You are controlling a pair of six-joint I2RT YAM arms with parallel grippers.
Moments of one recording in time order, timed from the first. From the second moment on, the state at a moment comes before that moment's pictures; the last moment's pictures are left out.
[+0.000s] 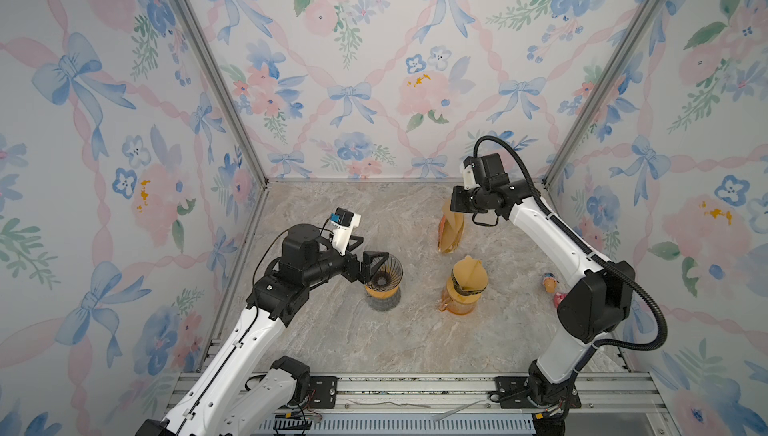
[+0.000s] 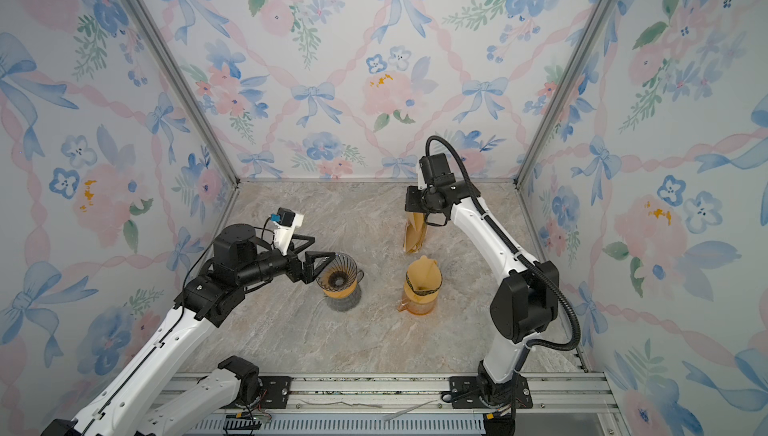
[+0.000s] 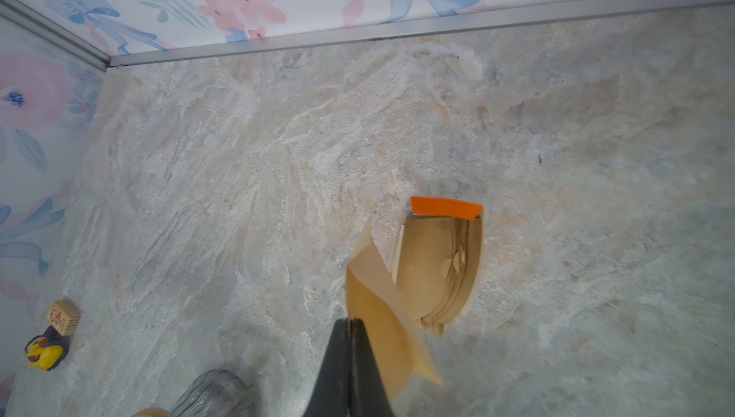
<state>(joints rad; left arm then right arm) -0.39 0.88 0.88 -0.37 0.50 -0.18 0.41 1.76 1.75 -0.78 -0.07 0.34</state>
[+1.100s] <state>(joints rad) -0.38 0.60 0.75 -0.44 0.42 -0.24 0.90 1.75 2.12 -1.30 -0.10 0.11</state>
